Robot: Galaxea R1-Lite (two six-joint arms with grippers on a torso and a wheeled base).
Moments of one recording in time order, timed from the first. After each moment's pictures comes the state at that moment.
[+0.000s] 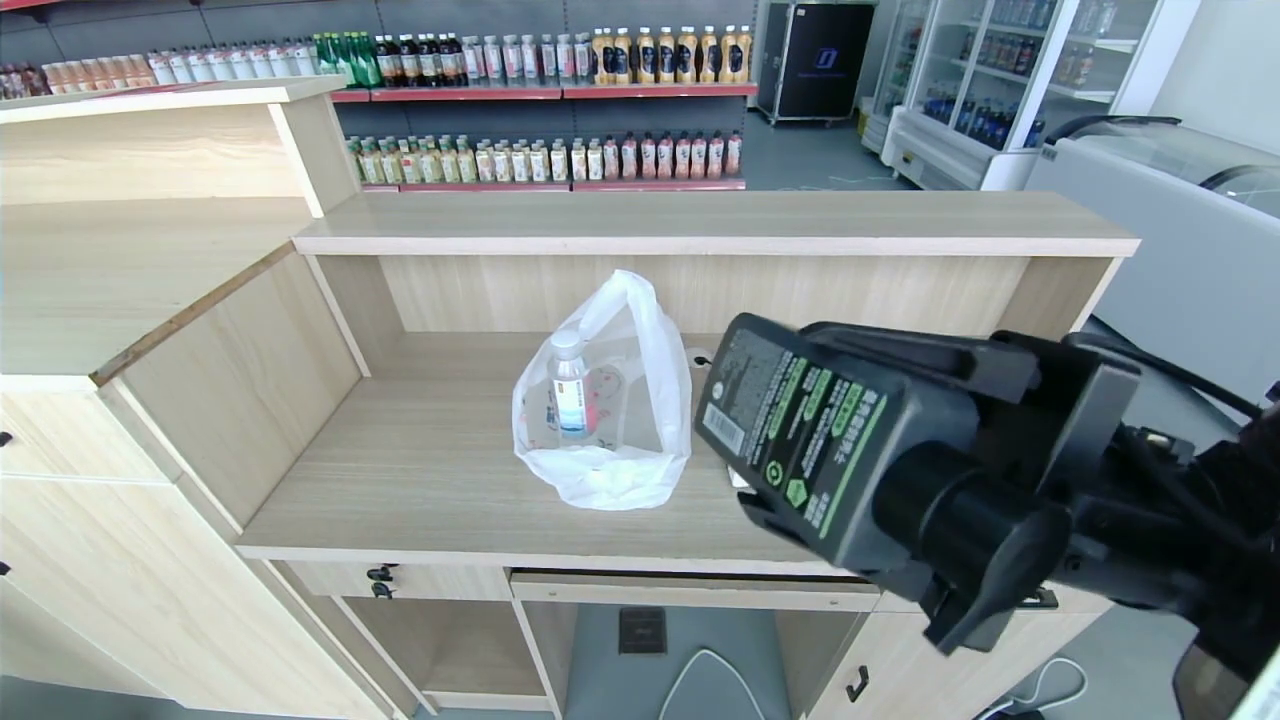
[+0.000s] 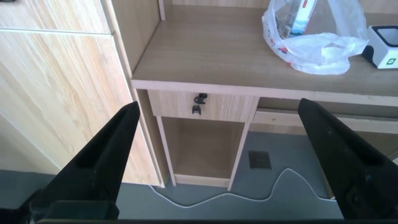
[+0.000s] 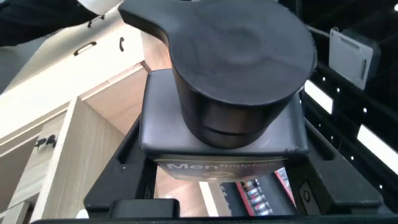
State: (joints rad) left arm 0.00 0.00 0.00 0.00 0.04 -0.01; right arm 0.70 1.51 -0.52 -1.34 0.67 -1.08
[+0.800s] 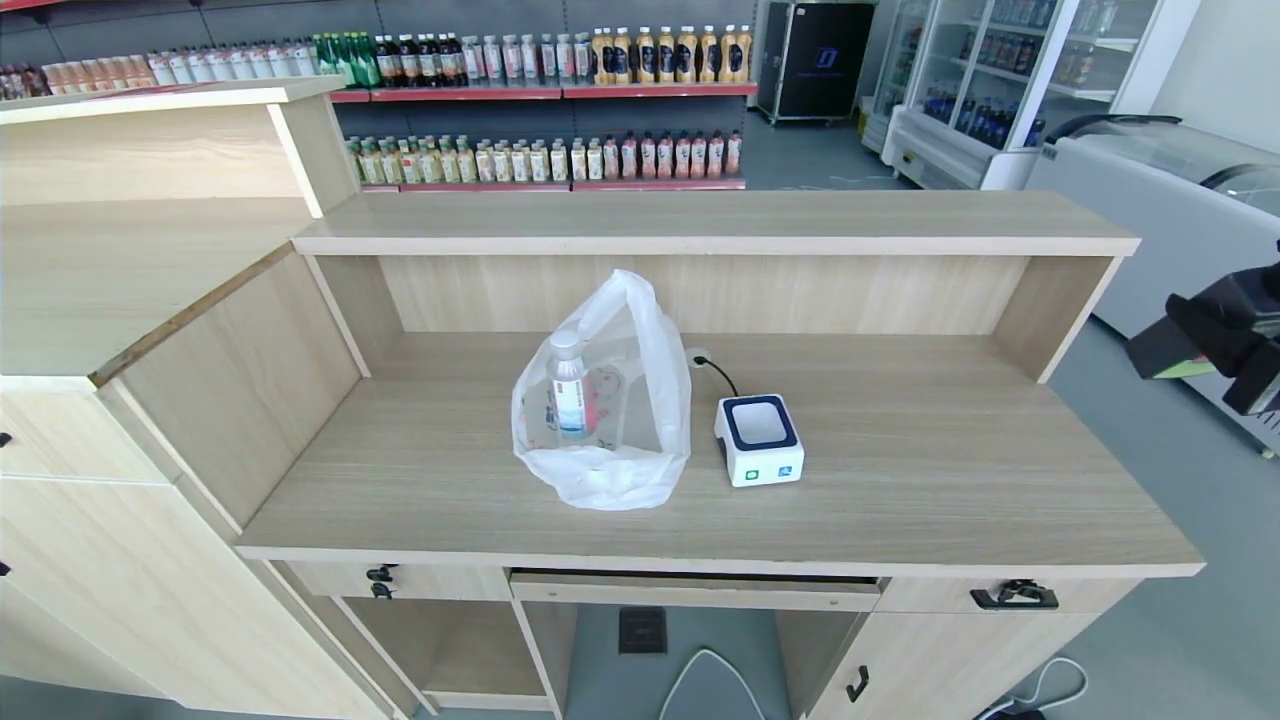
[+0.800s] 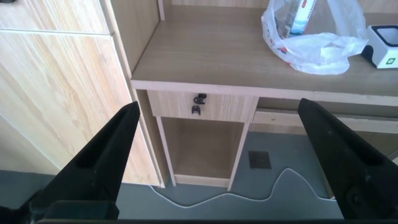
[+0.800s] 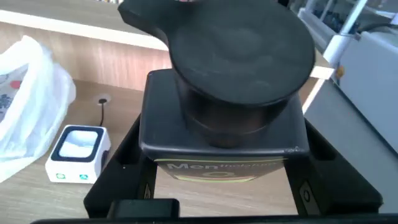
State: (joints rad) left arm 0.00 0.00 0.00 0.00 0.04 -0.01; right arm -0.28 1.39 -0.48 -1.12 0.28 -0.15
